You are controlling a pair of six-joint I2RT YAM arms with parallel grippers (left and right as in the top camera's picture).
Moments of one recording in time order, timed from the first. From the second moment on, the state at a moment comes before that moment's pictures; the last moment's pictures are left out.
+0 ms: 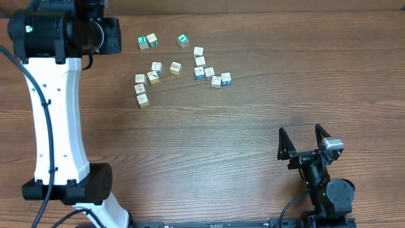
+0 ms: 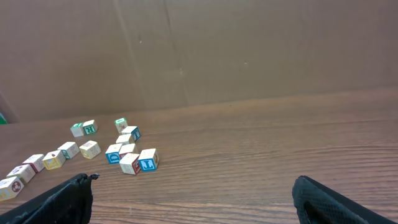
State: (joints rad) left arm -0.04 1.88 2.44 -1.54 0.00 -0.08; right arm 0.06 0.01 0.02 -0.03 -0.10 0.17
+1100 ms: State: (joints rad) left arm -0.04 1.97 1.56 -1.21 0.01 -0.35; right arm 0.06 0.01 0.02 -0.03 -0.10 0.17
